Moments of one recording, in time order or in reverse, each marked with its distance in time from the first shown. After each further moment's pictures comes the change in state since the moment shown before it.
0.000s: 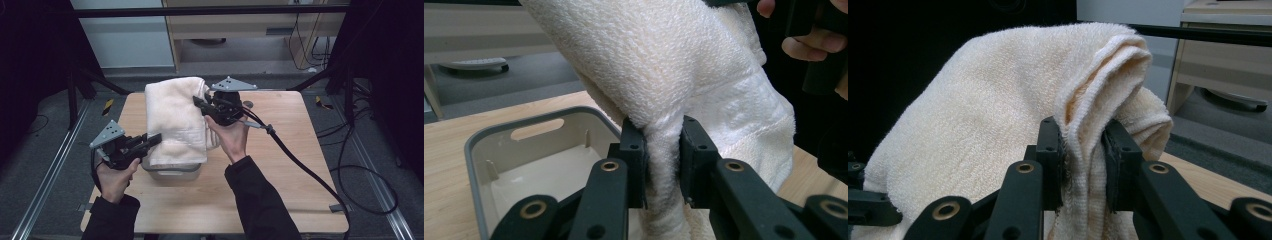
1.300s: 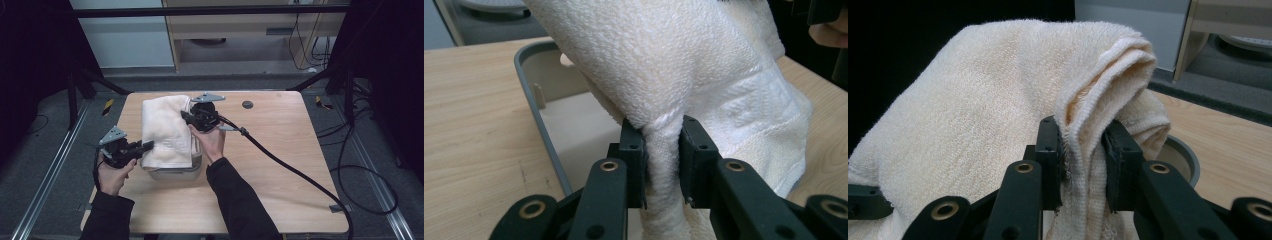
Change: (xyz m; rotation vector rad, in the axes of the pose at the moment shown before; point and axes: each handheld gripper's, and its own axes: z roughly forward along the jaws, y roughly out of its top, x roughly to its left) left arm 0.062 -0.056 0.029 0.171 0.092 -0.055; right arm -0.006 -0.065 0.096 0.153 -0.012 0.058
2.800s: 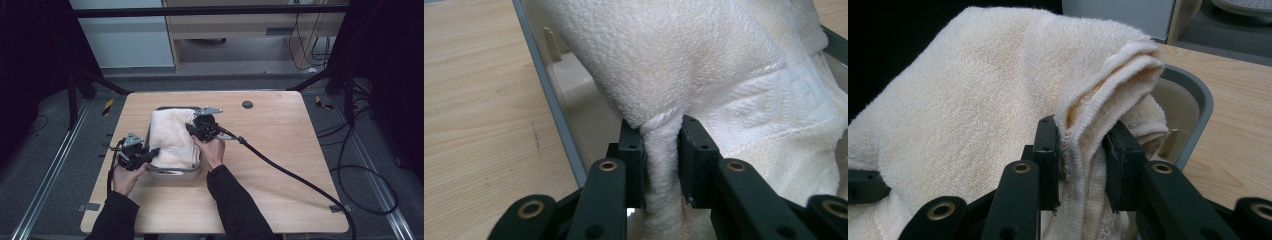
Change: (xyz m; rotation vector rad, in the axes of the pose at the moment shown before) left arm 0.004 -0.026 0.044 0.140 0.128 0.056; right arm -0.017 -0.052 0.035 0.081 -0.047 0.025
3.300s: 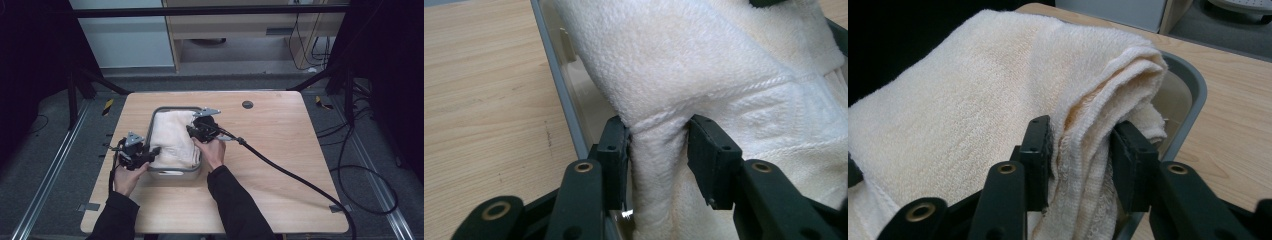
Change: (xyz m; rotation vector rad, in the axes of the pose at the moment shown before) left arm -0.002 0.002 0.002 -0.006 0.051 -0.010; right arm -0.002 -0.005 0.006 0.042 -0.038 -0.045
